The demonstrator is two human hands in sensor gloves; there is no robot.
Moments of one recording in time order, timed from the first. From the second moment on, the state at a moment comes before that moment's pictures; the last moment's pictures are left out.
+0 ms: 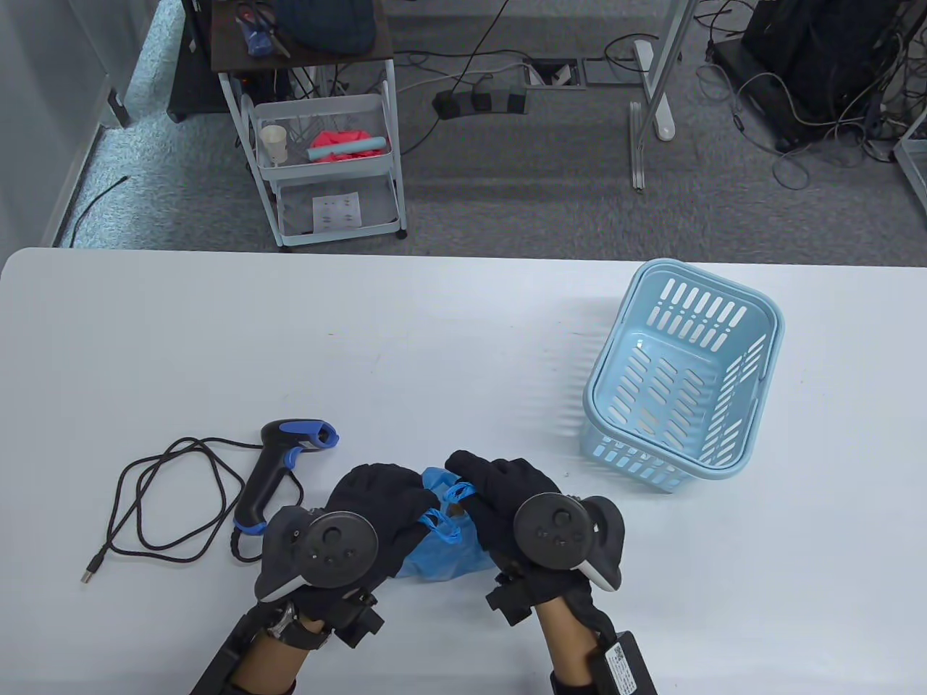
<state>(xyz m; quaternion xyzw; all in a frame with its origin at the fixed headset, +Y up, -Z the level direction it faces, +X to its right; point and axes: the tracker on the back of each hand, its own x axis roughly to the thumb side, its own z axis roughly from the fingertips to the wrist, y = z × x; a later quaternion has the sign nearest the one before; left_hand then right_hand) -0.143 -0.658 -0.167 0.04 -0.24 0.23 0.94 0.060 -0.656 -0.186 0.19 -0.09 0.93 0.30</state>
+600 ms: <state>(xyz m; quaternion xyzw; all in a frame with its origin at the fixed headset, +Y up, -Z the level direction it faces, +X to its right) -0.137 -0.652 -0.162 0.07 -0.22 0.19 0.95 0.050 -0.652 -0.184 0.33 0.10 0.89 0.30</state>
